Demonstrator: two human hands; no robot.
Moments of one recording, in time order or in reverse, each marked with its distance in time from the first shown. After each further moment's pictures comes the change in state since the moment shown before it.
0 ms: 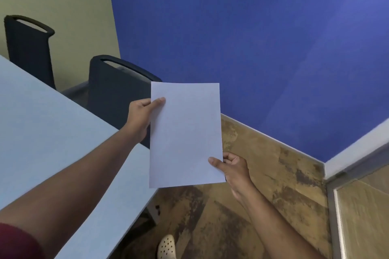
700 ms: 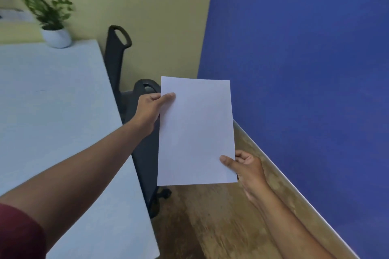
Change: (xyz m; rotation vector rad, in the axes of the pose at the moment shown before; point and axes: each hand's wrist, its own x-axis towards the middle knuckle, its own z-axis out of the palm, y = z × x) left_hand 0.266 0.042 -0.009 -0.019 0.484 0.084; right_hand 0.369 -0.154 0.091 -0.141 -0.515 -0.035
